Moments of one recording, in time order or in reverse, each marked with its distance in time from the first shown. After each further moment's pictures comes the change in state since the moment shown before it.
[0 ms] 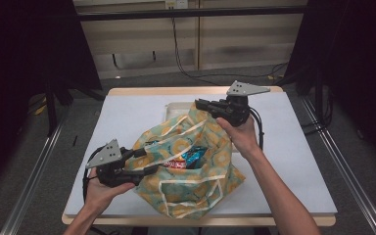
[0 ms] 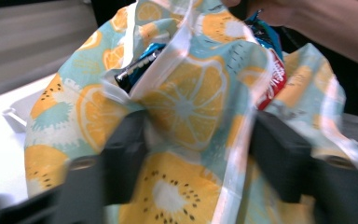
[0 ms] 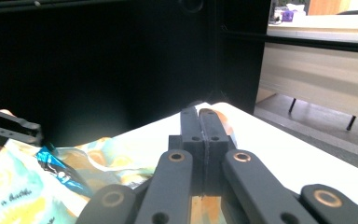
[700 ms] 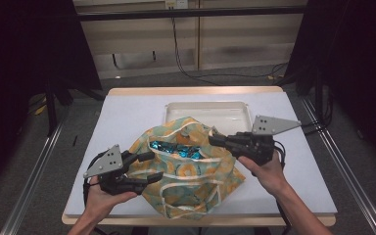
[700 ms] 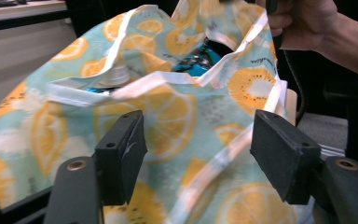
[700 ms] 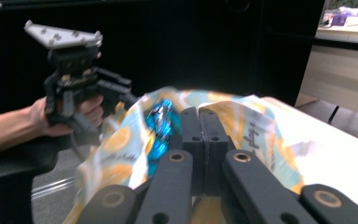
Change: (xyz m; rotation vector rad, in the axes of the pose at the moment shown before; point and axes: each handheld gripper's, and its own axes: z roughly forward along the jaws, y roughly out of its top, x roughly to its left) left arm -0.025 0.012 -0.004 -0.054 -0.035 0.051; right arm 0.062 -0.021 -0.077 -0.002 0.153 -0.052
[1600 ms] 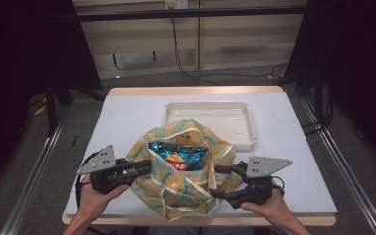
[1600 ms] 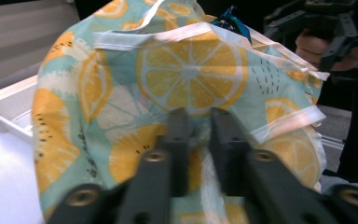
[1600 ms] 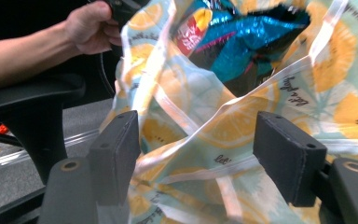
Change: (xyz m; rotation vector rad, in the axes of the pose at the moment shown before) left arm 0.014 -0.015 -0.012 0.065 -0.020 -0.029; right arm 0.042 -0.075 -0.010 0.165 0.050 0.010
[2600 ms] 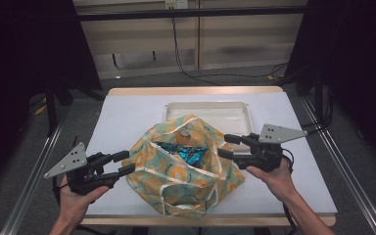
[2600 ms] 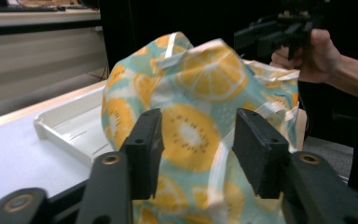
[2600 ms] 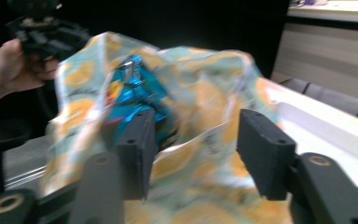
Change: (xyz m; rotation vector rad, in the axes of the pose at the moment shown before) left arm 0.003 0.006 -0.046 -0.135 0.073 -0.049; right arm -0.046 0.041 -0.020 -0.100 -0.148 0.005
